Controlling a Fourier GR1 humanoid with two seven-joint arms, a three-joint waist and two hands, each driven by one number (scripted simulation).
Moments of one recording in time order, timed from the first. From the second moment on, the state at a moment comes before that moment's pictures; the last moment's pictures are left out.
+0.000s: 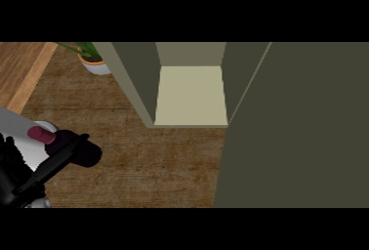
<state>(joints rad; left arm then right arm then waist) 0.08 0.01 0.17 -1.78 -0.15 0.69 0.07 0.13 -0.13 -0.07 -2.40 -0.28 0.26 0.34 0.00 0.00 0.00</state>
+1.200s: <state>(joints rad) 0.09 0.04 0.30 -1.36 0.16 0.47 -0.40 0.15 -0.08 -0.03 -2.39 -0.31 0.29 0.32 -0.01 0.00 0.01</state>
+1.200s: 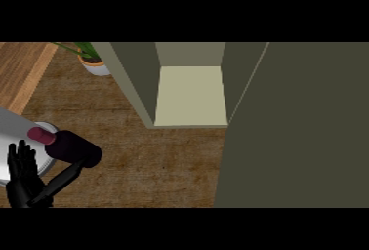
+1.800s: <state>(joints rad) -0.03 0.07 0.37 -1.05 0.23 0.38 -0.53 0.13 -0.08 -0.02 -2.39 -0.31 0.27 0.35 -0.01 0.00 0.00</state>
